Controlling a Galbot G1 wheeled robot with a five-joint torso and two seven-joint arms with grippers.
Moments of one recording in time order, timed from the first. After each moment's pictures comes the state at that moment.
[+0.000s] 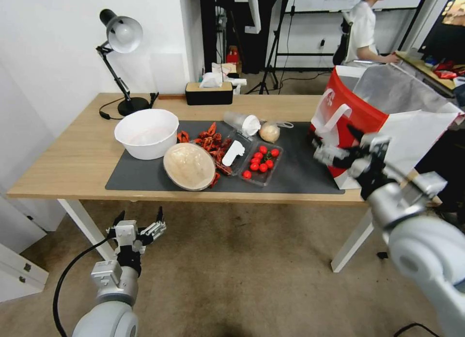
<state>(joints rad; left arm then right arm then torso) 1.69 -1.42 -0.58 -2.15 -0.21 0.10 -0.14 -1.44 0.90 0.53 2.29 0.64 -0.18 0.16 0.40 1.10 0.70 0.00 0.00</state>
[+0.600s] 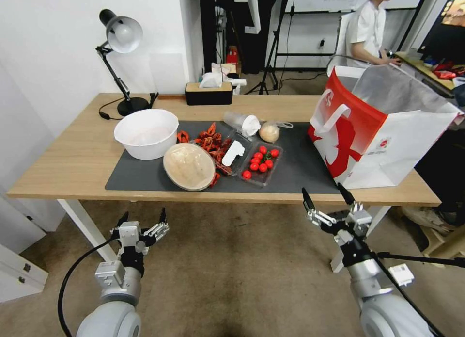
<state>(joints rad) 1.69 -1.42 -0.56 -2.14 -0.21 0.10 -0.14 -1.68 1.12 0.49 2.10 0.43 0.34 0.00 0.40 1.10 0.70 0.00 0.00</state>
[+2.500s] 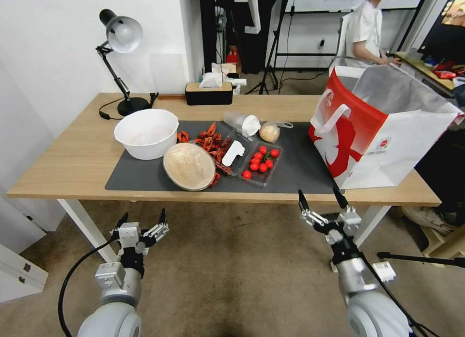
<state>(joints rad) 1.69 -1.43 -0.57 -2.14 -0.20 0.09 -0.13 -1.53 1.12 0.41 2.05 0.40 0.24 0.10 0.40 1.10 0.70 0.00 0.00</state>
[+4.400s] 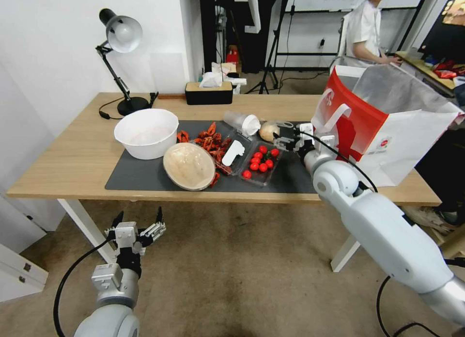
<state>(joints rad) 1.71 -1.46 -0.58 -2.17 -0.15 0.09 -0.13 -0.53 0.97 -0.08 1.59 0.85 -0.39 0.34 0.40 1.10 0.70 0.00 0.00</state>
